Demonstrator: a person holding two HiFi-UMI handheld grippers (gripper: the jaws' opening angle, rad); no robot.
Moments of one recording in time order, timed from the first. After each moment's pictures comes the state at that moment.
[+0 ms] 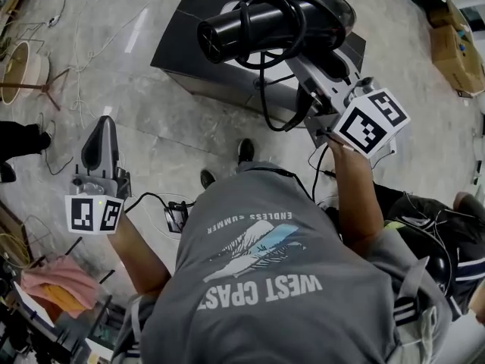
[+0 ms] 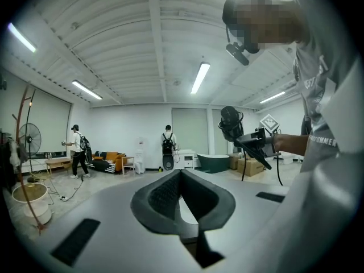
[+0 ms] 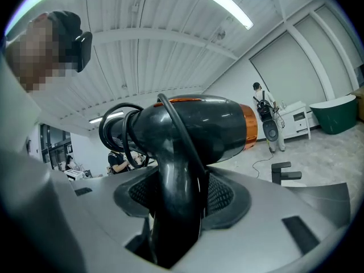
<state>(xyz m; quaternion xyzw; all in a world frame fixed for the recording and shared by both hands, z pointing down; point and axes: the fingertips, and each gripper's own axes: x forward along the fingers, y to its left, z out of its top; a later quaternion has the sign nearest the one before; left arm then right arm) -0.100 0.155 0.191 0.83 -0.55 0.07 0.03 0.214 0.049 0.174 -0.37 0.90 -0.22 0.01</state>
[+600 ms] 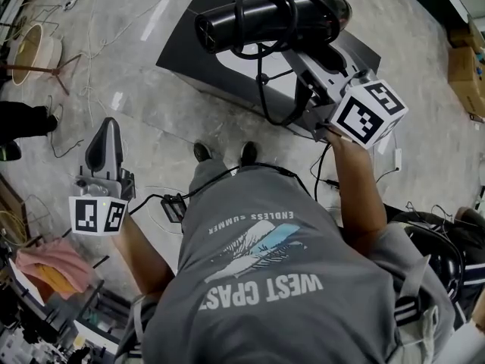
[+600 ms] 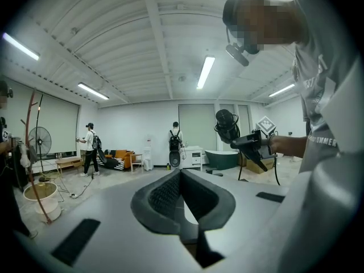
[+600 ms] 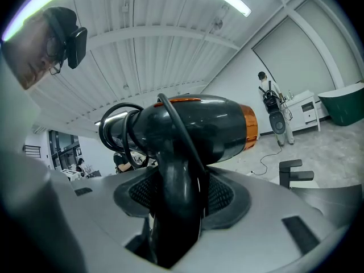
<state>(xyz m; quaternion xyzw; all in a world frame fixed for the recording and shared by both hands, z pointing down) -0.076 0.153 0.198 0.80 -0.59 0.09 0.04 0.217 0.005 0.204 -0.33 0.91 -0.24 0.01</state>
